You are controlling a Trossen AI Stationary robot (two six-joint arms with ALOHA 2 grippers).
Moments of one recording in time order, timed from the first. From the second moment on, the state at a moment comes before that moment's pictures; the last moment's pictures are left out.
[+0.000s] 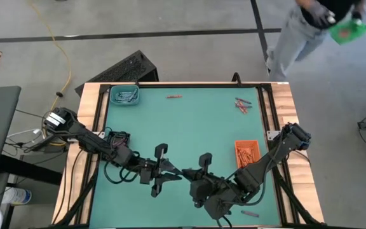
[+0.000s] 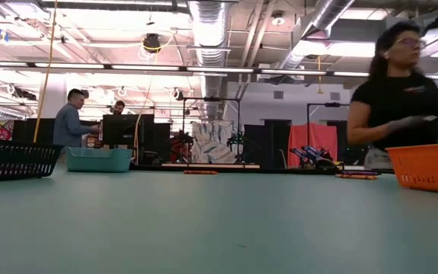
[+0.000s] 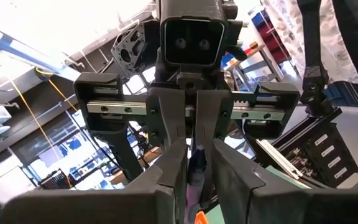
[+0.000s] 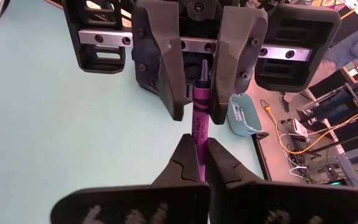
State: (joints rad) left arm -0.45 1.54 0.78 1.09 -0.18 0.66; right arm 0.64 1.89 1.85 -0.69 0.96 -0.03
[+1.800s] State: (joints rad) left arm -0.28 1.06 0.91 -1.14 -0.54 -0.57; right arm 0.57 1.89 1.60 -1.07 0.91 0.47
